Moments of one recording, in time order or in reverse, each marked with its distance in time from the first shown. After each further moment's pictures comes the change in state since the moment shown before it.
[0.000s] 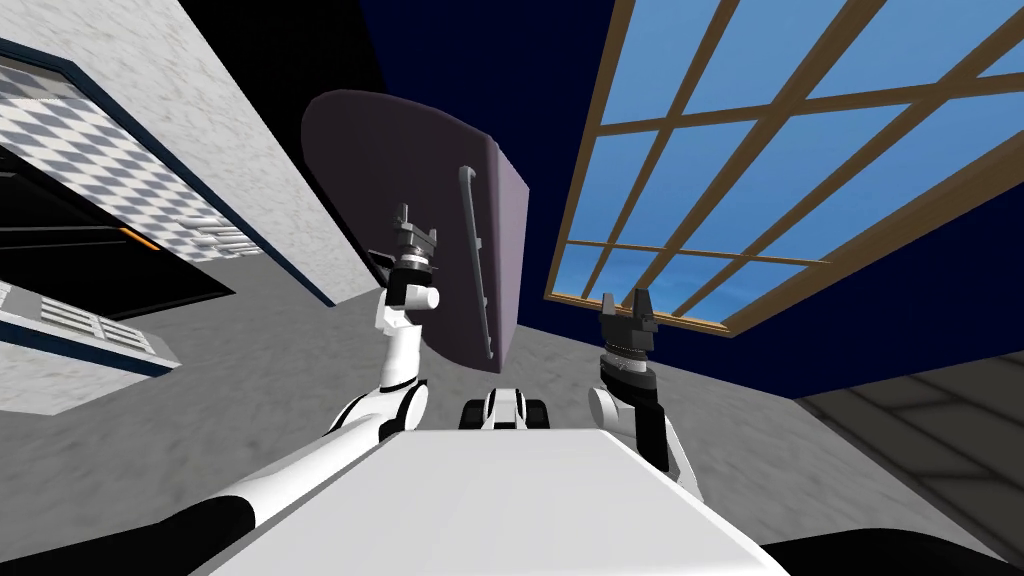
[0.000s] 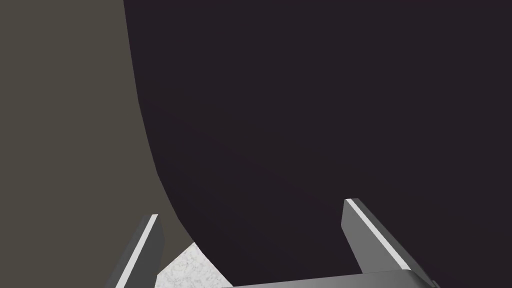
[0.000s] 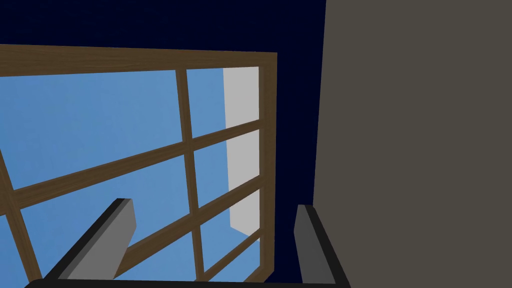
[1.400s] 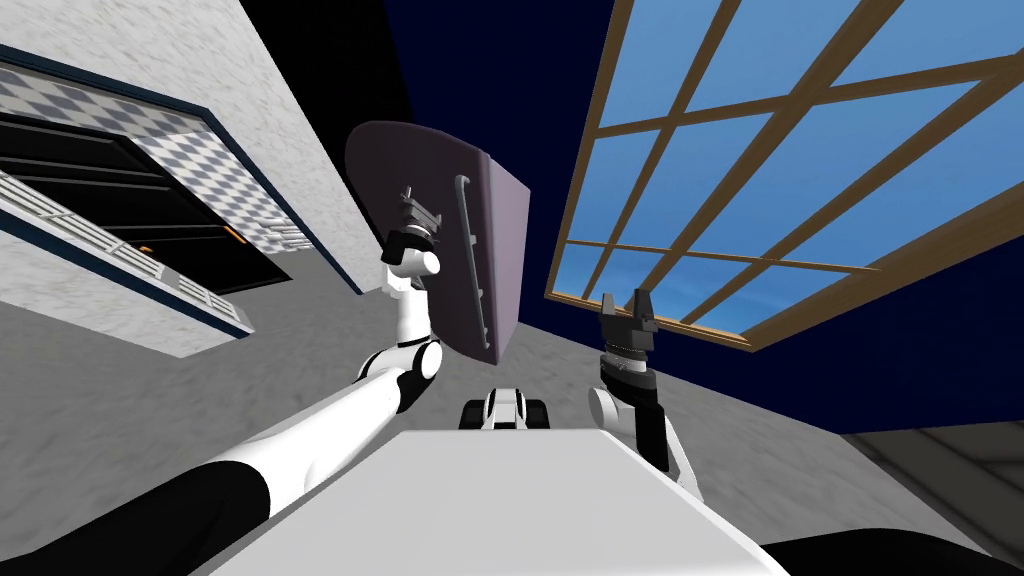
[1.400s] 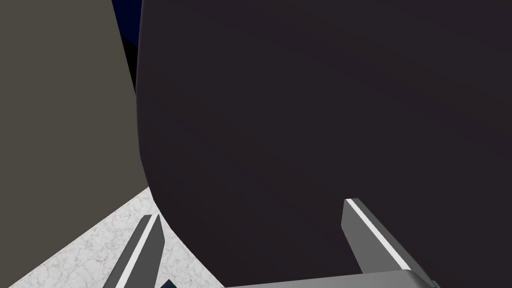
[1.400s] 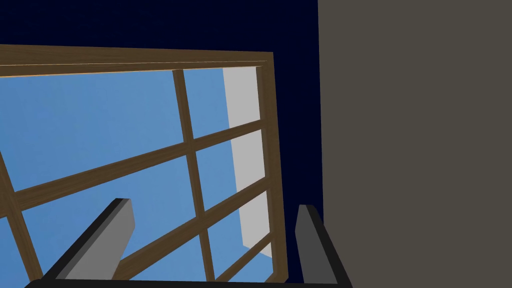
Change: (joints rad) left arm -0.360 0.001 0.136 0.236 0.069 0.282 0.057; right arm 0.000 0.000 0.000 0.000 0.000 0.000 0.000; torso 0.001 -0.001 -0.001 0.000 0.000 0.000
